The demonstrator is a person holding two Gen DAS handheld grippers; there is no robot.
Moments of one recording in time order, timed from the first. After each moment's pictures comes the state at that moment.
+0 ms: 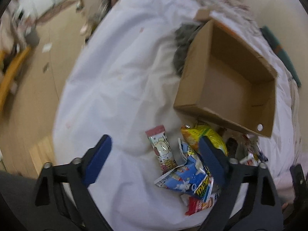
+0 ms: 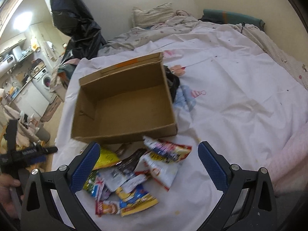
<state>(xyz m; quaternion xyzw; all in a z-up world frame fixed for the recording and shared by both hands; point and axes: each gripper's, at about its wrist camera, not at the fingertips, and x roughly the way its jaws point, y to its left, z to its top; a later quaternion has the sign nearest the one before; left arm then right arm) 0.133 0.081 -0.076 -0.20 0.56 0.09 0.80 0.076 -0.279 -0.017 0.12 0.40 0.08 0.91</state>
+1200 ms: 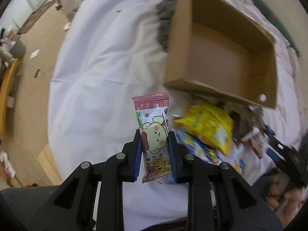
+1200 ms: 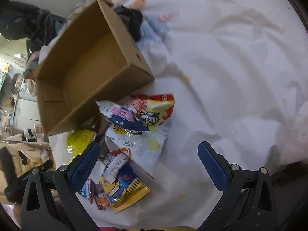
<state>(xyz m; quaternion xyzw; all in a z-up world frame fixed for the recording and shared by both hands) 0.133 0.031 -0.070 -0.13 0.62 0.02 0.78 0.120 -0.305 -0.125 0.26 0.58 0.04 0.77</state>
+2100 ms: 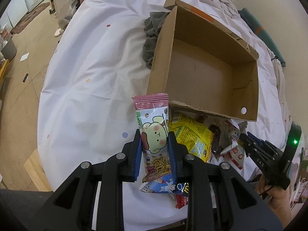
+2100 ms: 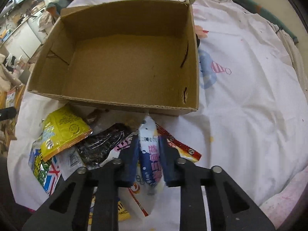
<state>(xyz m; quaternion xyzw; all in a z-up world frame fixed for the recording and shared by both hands) 0.143 0.045 -0.062 -0.17 0.57 -0.01 0.80 0.143 -0.236 -0.092 -0.04 0.53 0.12 0.84</state>
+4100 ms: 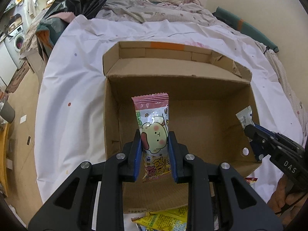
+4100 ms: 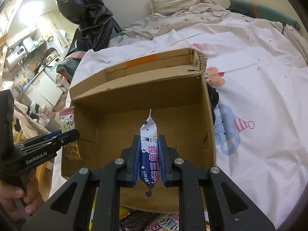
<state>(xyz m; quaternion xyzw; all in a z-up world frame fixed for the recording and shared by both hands) 0.258 -0.029 -0.040 -0.03 0.48 -0.04 0.88 0.231 -0.239 -0.050 0.11 0.43 0.17 0.88</state>
